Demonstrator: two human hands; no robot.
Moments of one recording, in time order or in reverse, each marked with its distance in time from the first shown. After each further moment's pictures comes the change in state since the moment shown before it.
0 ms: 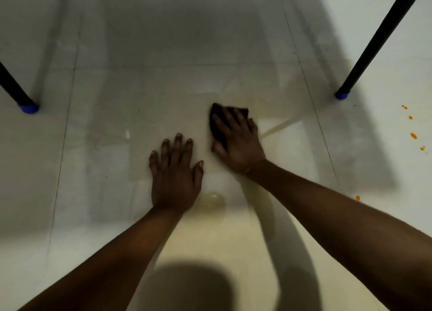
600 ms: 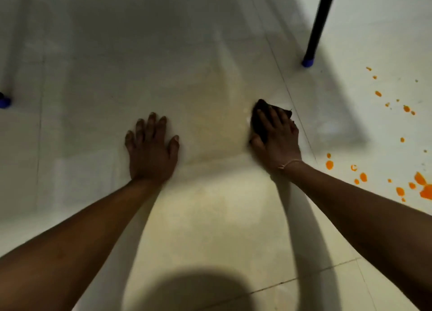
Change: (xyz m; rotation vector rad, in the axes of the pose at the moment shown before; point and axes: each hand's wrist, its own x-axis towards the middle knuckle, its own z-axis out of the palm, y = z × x) left_hand -0.003 0.003 0.002 -0.022 -0.027 0.035; right_hand -0.124 0.094 -0.014 -0.032 0.095 0.350
